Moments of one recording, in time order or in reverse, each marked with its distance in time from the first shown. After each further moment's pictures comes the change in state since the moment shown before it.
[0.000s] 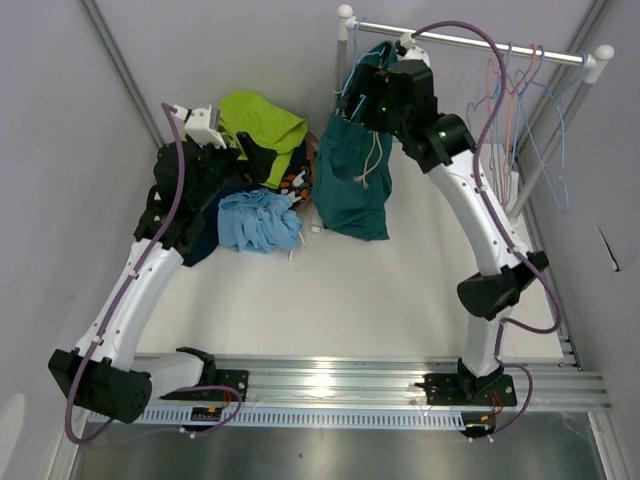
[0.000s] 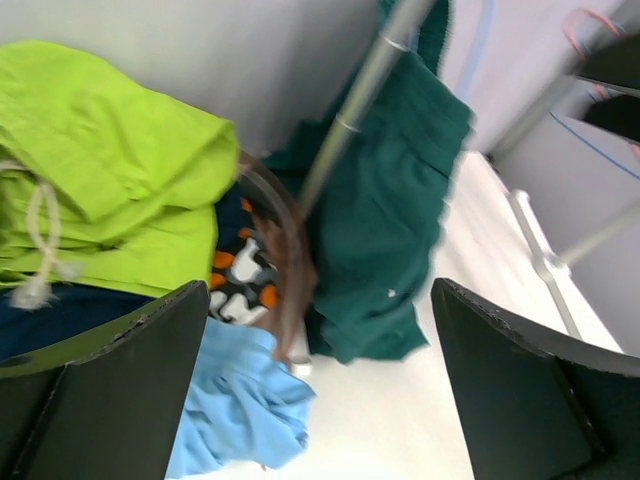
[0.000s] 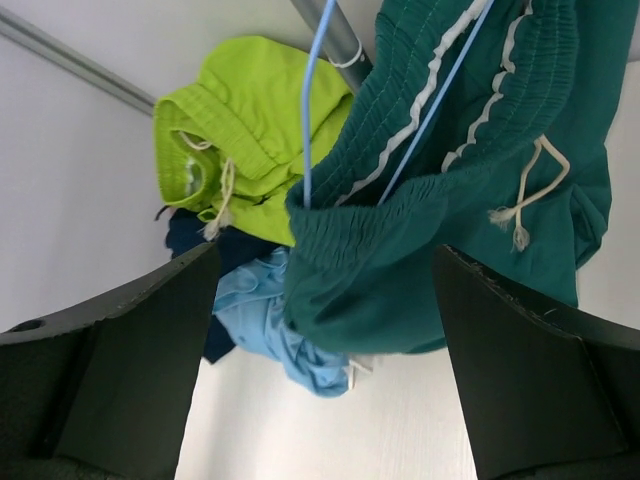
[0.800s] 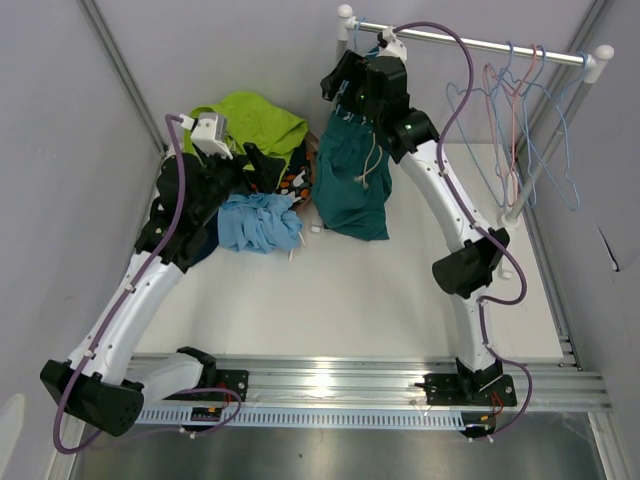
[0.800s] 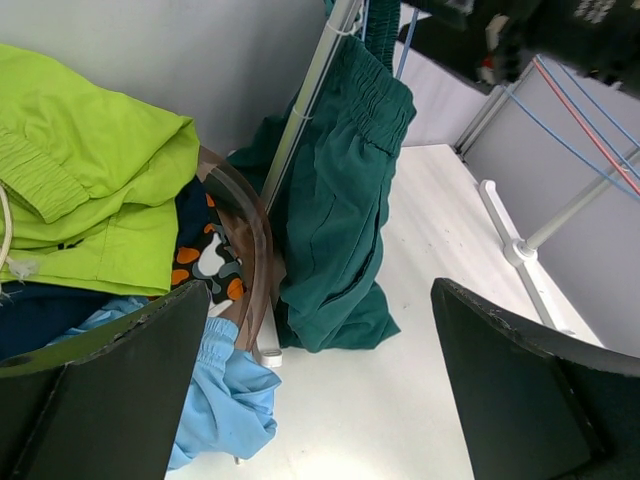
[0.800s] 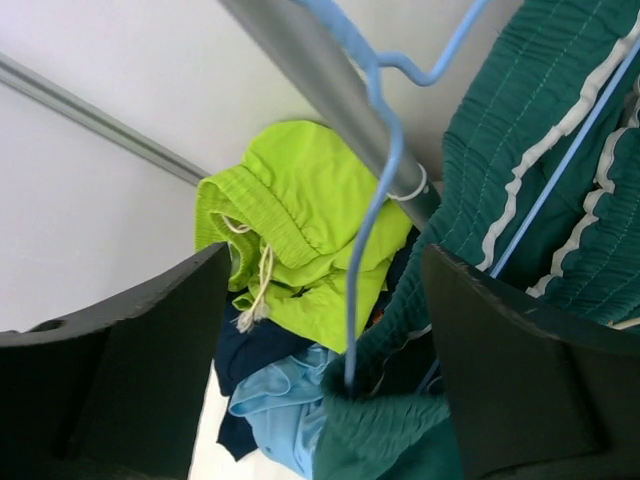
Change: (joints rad) left arm -0.103 -0.080 -0.060 0.011 -0.037 -0.007; right arm -0.016 0.267 0.160 0.269 -0.026 0.031
